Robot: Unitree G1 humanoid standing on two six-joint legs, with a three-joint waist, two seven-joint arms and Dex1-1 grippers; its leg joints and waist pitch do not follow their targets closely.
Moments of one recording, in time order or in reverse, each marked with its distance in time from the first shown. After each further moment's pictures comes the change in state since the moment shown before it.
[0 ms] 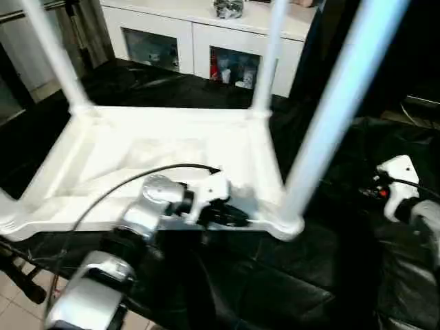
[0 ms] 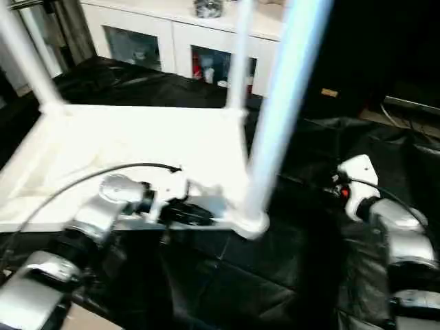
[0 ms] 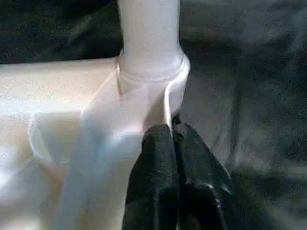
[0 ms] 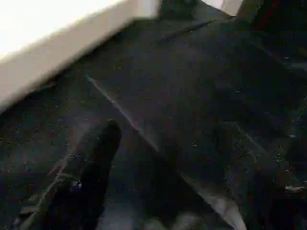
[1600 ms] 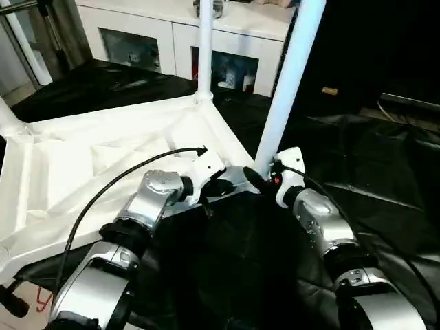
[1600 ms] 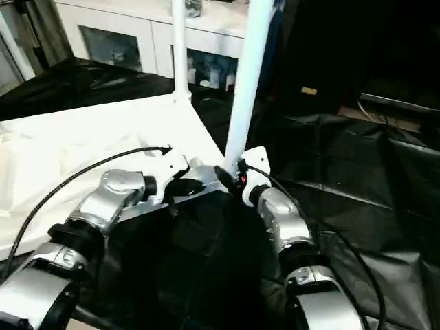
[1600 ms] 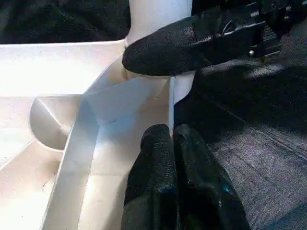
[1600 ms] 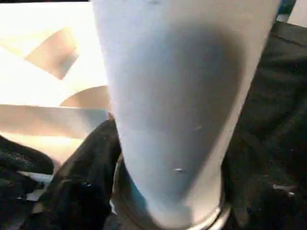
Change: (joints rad) left arm -0.066 0.011 0.081 0.074 0.139 0.238 0.454; right arm -0.163 0.450 0.141 0.082 -0.047 -0.007 -0.219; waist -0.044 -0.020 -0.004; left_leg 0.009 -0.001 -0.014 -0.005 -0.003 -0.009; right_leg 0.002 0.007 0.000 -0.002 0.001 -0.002
